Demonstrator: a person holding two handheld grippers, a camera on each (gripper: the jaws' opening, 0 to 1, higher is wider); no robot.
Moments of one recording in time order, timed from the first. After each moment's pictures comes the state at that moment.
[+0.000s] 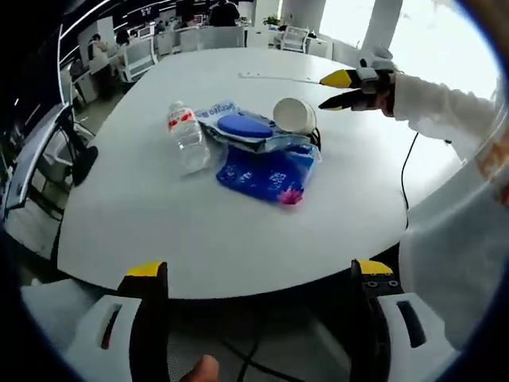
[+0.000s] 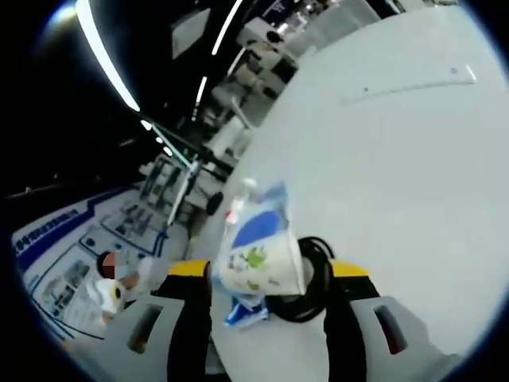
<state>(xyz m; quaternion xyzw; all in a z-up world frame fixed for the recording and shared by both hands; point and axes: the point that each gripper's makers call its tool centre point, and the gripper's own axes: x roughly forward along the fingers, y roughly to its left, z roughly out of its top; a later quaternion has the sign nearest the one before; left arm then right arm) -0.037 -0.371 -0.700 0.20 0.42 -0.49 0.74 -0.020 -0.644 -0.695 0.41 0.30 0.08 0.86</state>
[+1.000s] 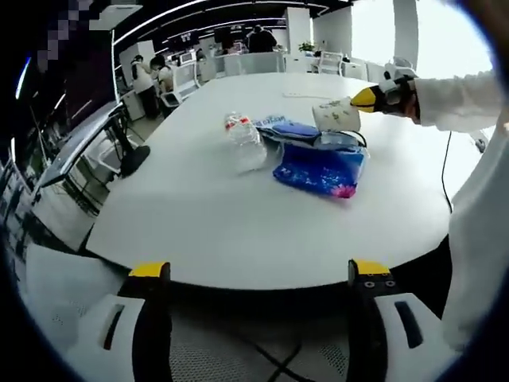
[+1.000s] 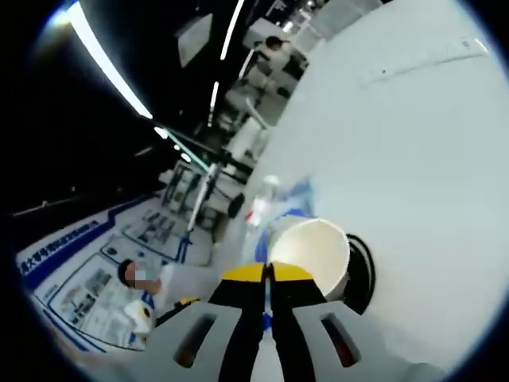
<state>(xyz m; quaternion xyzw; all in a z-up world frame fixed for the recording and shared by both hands) -0.003 -0.324 -0.719 0.22 0.34 -0.40 0.82 -0.006 -0.613 -0.682 0.47 0.27 0.13 0.83</state>
